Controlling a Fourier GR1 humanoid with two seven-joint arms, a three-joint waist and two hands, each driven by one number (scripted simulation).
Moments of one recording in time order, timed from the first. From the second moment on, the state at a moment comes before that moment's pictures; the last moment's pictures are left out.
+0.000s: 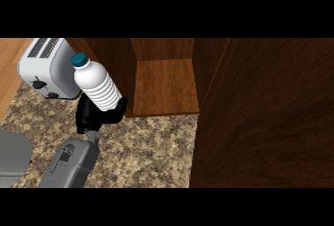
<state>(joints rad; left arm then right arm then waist) -0.33 0.11 -0.09 -1.22 0.17 0.34 -0.15 0.50 -0.08 0.35 -2.09 -0.24 0.19 -0.17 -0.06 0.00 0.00</state>
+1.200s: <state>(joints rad) -0.43 0.21 -0.14 -1.10 -0.14 0.56 -0.22 0.45 -0.10 0.34 -2.05 -0.27 0.22 -0.16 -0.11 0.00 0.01</state>
